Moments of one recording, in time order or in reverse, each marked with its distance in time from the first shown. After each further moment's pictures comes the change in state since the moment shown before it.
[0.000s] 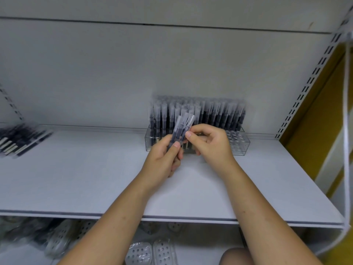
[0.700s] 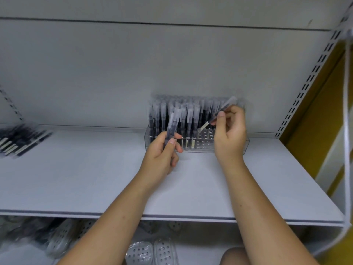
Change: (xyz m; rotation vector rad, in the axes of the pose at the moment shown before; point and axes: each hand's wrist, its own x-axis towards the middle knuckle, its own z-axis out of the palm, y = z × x) left_hand 0.004 -0.004 0.001 0.047 0.118 0.007; right_hand 0.019 0.010 -0.016 -0.132 0.537 -0.295
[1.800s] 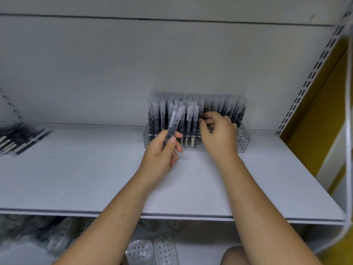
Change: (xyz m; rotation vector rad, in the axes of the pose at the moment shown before) left_hand 0.000 0.000 0.001 0.013 -0.003 0.005; right_hand 0.002 0.019 0.007 -0.584 -0.218 -0.018
